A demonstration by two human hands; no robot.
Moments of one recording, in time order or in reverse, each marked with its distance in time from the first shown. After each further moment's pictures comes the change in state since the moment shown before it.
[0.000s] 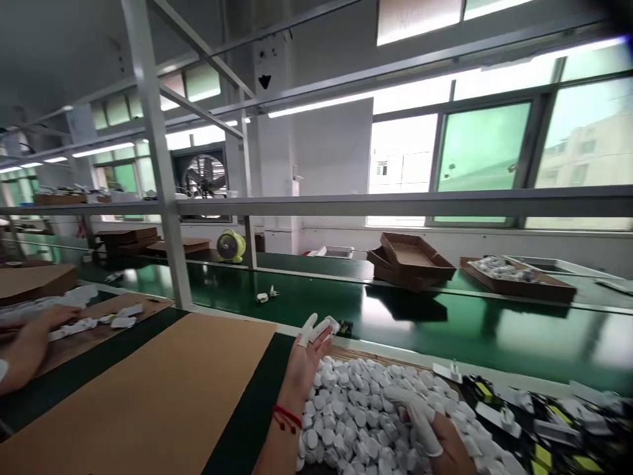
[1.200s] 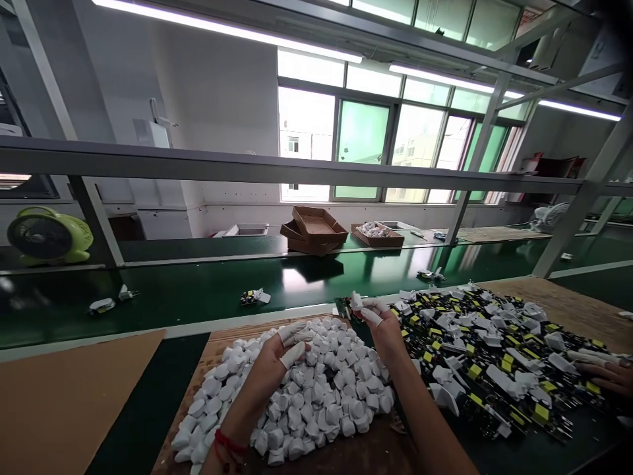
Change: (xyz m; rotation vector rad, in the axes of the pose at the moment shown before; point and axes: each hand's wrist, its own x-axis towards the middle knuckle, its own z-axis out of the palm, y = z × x) left_hand -0.042 -0.048 0.065 0.677 -0.419 -0.244; right_hand 0.043 0.006 -0.081 0.315 0.486 0.156
